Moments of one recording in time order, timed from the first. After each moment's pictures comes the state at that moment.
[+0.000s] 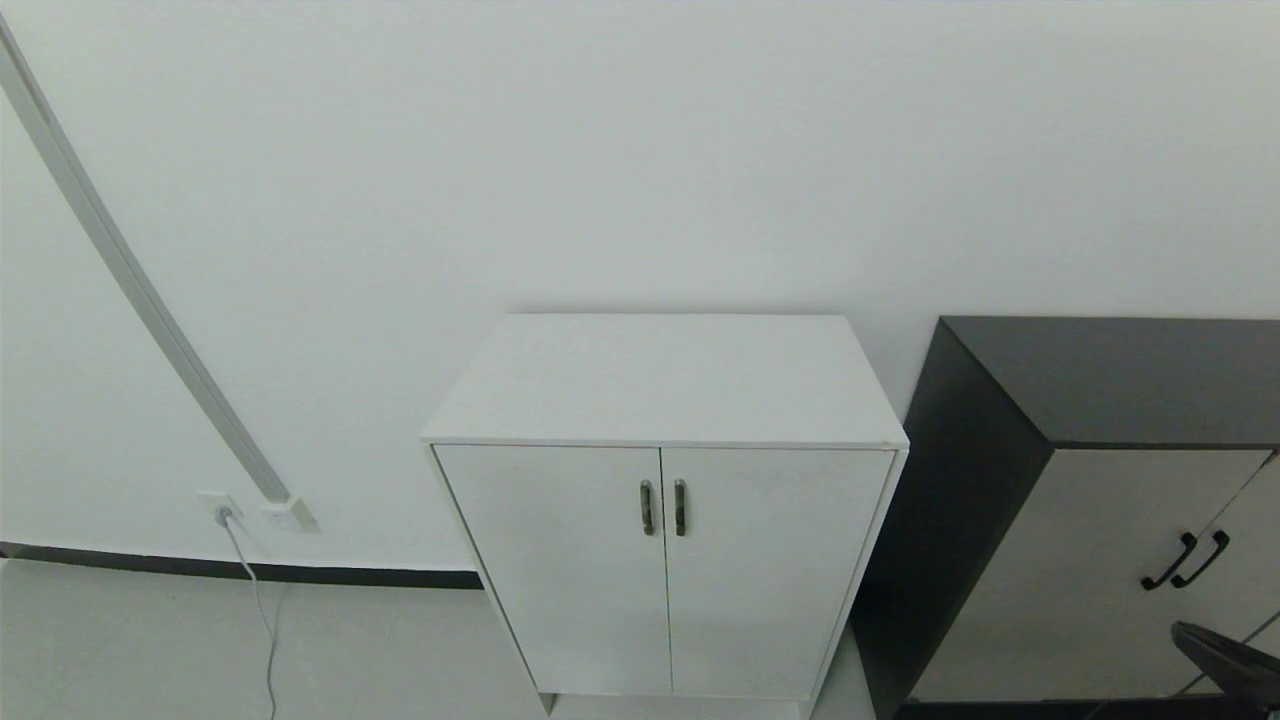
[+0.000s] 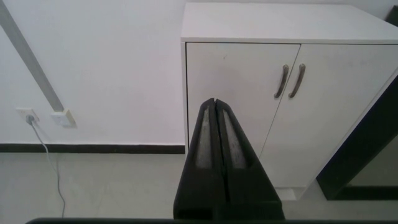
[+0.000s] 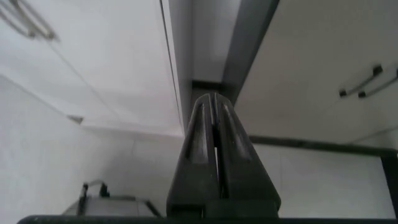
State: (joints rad) left arm 0.00 0.00 0.00 0.00 0.01 -0.01; right arm 0.24 1.01 -0.01 -0.66 -0.17 0.02
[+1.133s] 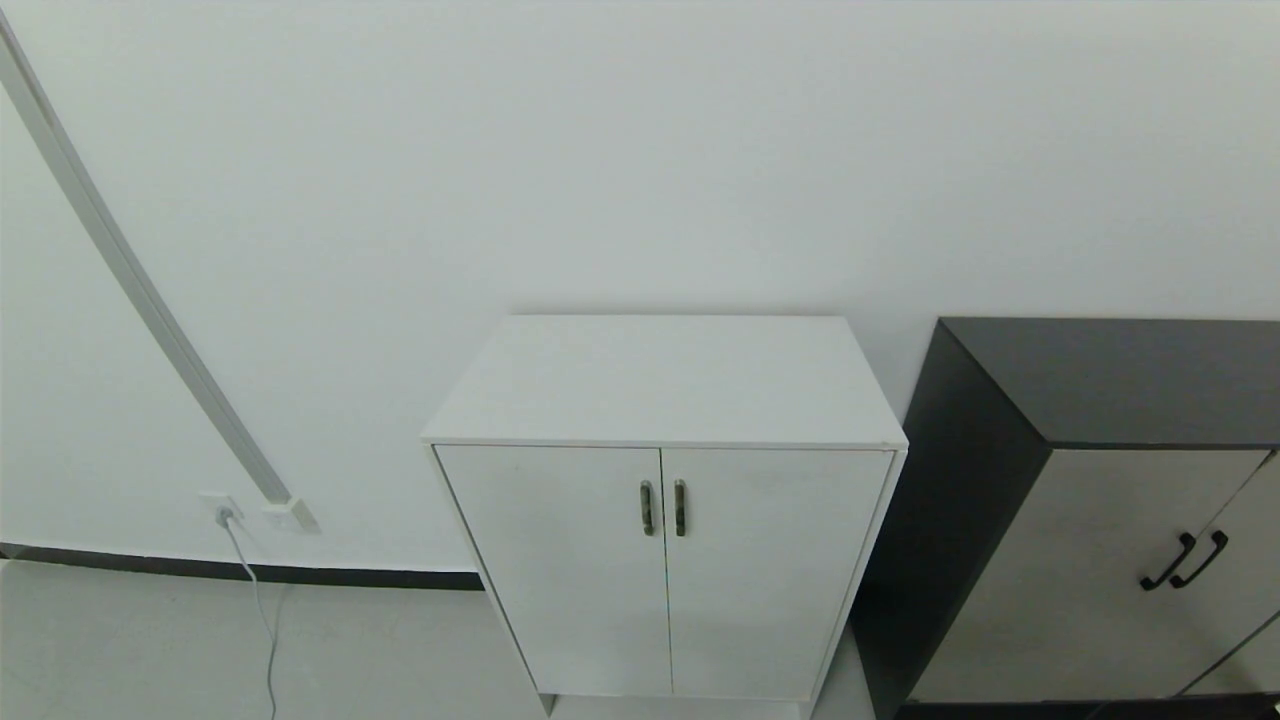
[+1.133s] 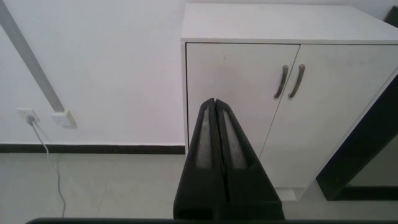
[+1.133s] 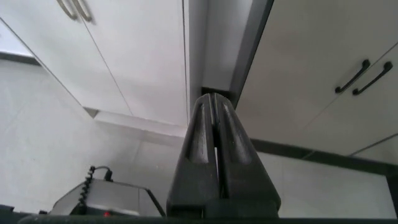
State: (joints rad) left arm 0.00 0.00 0.00 0.00 0.01 -0.01; right arm 0.28 0.28 -0.04 0.05 -0.14 -0.04
